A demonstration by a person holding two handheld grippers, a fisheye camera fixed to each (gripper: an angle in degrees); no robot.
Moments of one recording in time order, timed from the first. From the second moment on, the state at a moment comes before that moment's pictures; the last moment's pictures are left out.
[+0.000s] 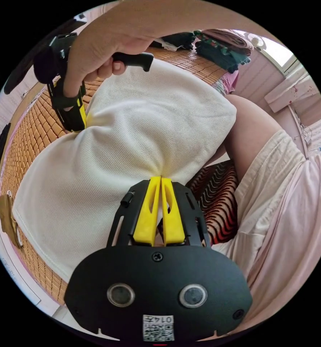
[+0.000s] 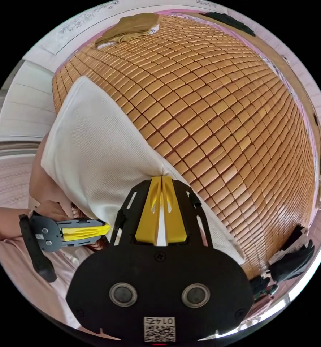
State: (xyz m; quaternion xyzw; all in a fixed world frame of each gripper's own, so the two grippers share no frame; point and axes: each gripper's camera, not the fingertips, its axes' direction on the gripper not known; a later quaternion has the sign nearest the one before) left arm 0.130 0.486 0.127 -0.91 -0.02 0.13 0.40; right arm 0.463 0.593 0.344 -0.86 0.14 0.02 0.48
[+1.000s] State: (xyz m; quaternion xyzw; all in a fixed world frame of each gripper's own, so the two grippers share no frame) left arm 0.058 0.679 0.362 -0.93 -0.03 0.04 0.36; right arm 0.433 0.319 0.004 -0.69 0.25 0.34 0.58
